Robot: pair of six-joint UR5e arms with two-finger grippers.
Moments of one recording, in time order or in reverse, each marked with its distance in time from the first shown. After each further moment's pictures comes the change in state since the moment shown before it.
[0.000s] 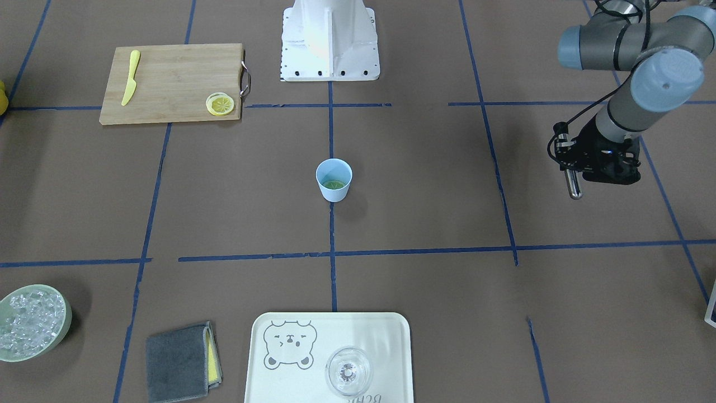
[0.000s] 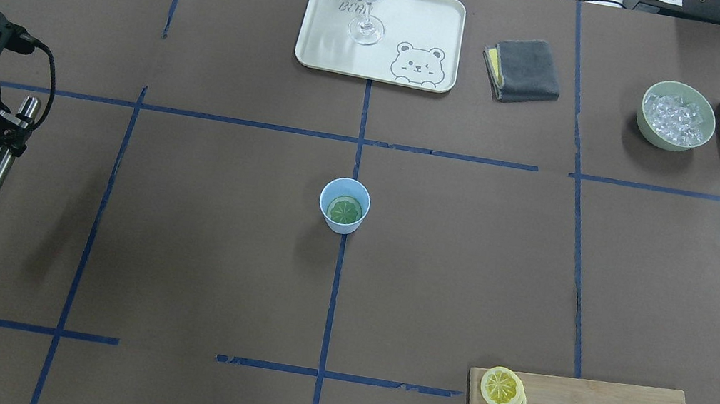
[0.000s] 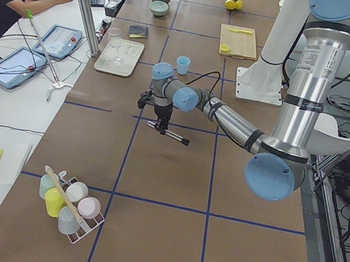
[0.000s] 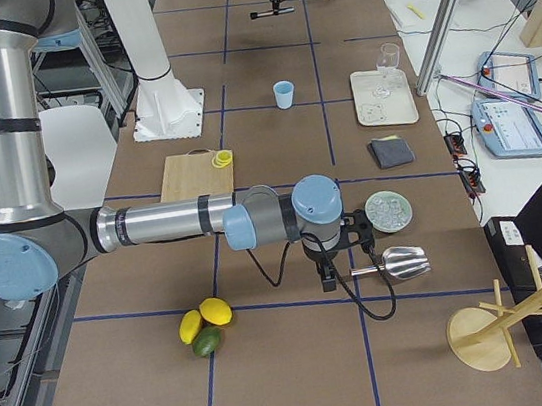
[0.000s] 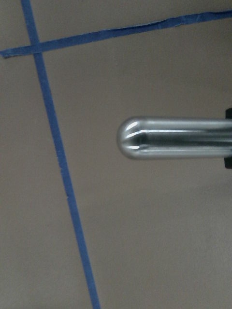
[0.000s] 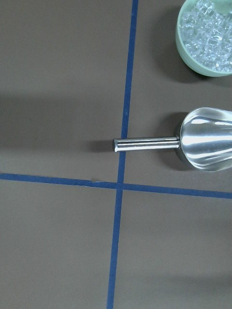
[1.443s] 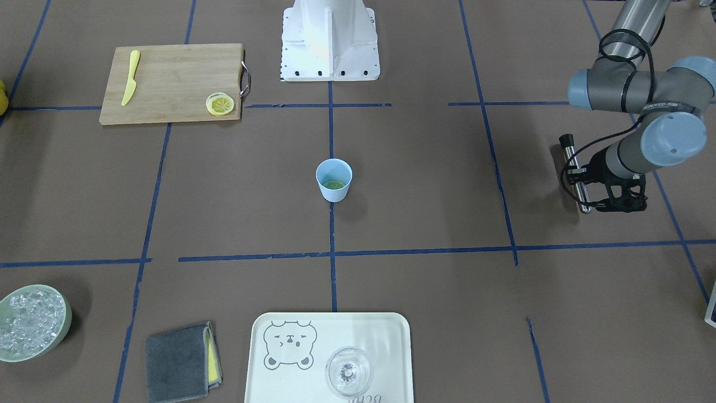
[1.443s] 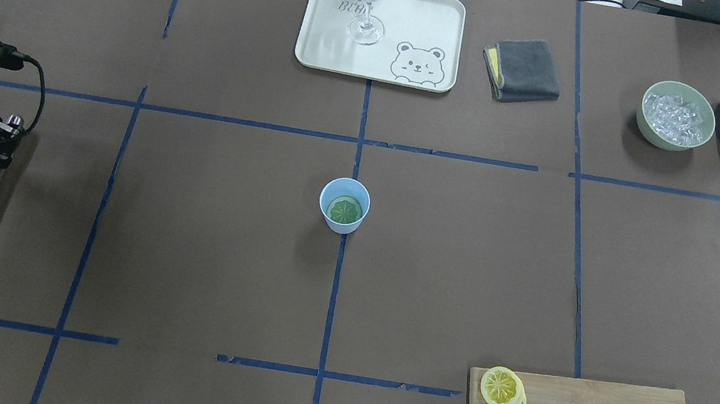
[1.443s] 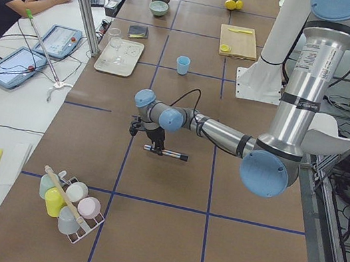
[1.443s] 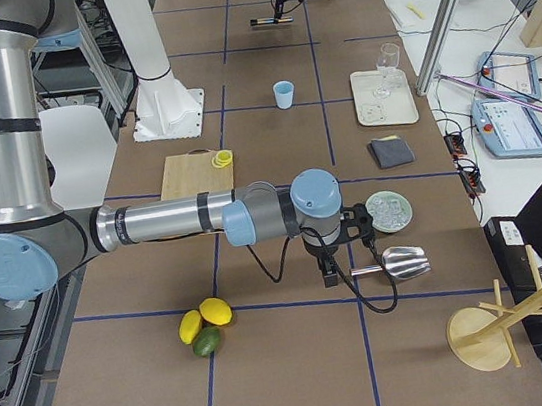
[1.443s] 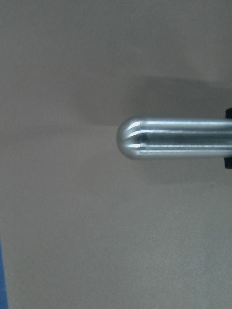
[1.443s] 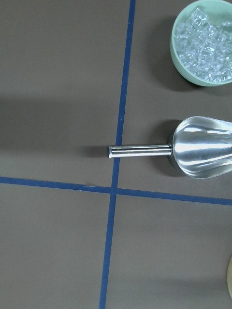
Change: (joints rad) left arm -0.021 -0.019 0.221 -0.055 -0.037 0.001; right arm 0.002 0.001 0.017 0.000 -0.001 0.001
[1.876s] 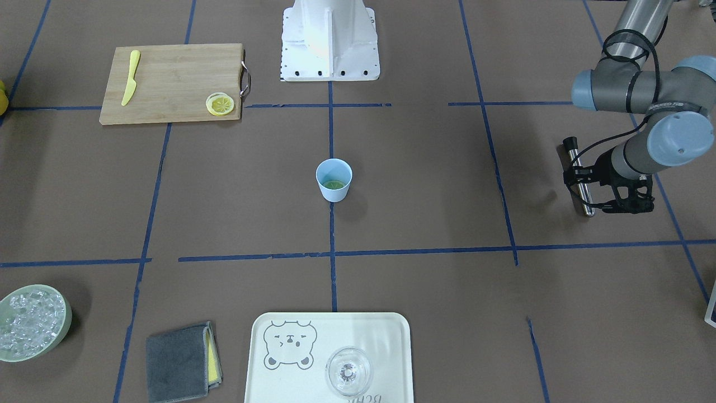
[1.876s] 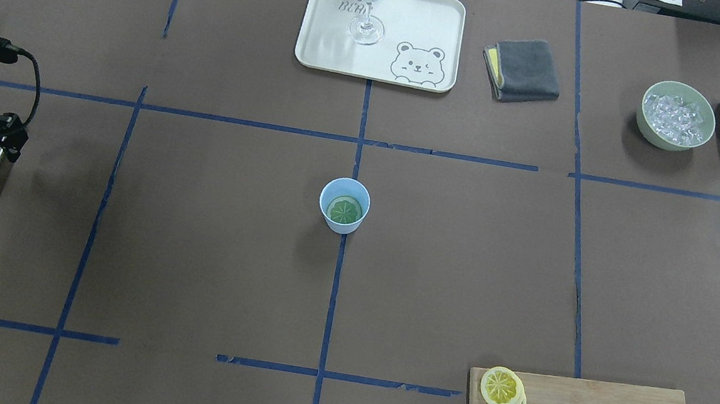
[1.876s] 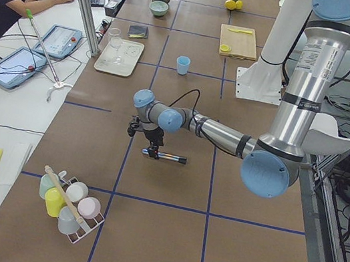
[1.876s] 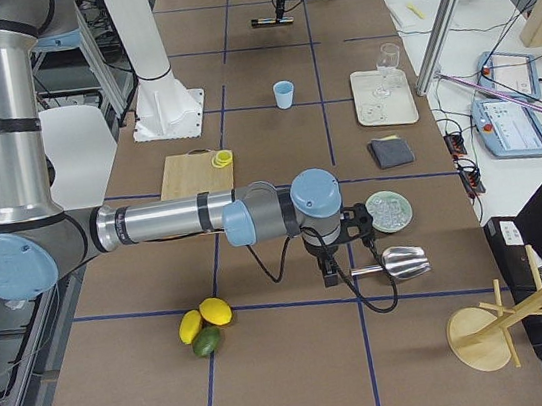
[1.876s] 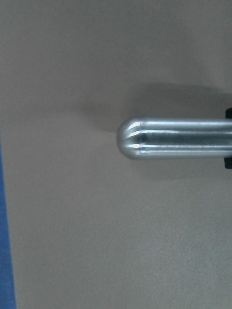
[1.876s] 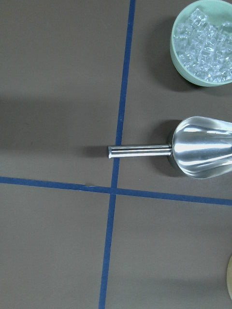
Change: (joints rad) left arm -0.025 0.000 -0.007 -0.001 0.007 0.003; right arm 0.000 0.001 0.000 0.001 0.000 0.000
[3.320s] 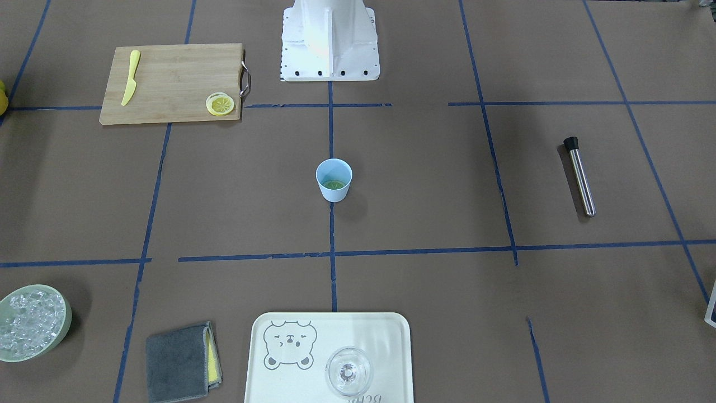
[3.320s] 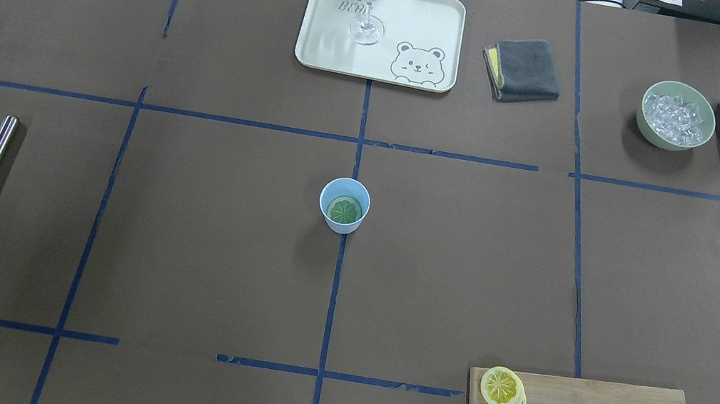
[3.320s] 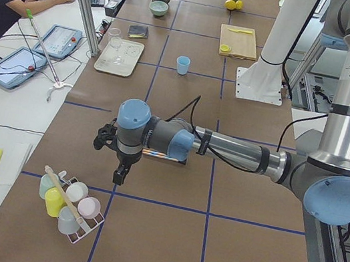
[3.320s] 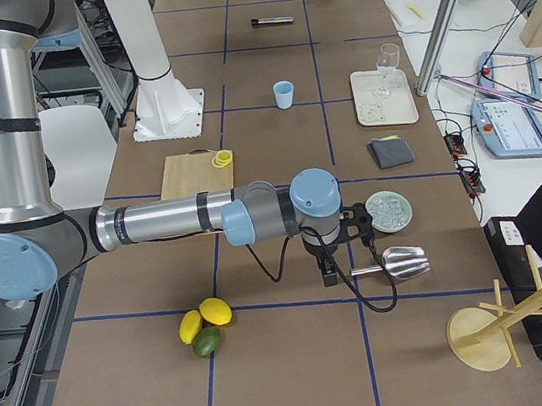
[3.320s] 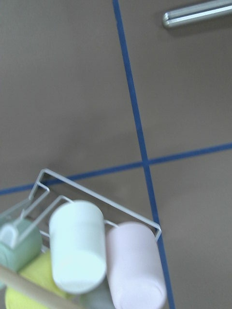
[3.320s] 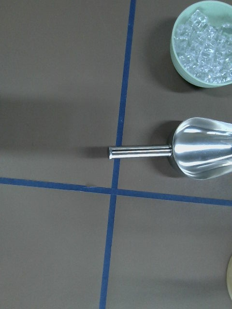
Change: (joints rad) left arm -0.556 0.161 -0.084 -0.066 -0.052 0.536; right arm 0.000 -0.003 0.004 -0.002 0.001 0.002
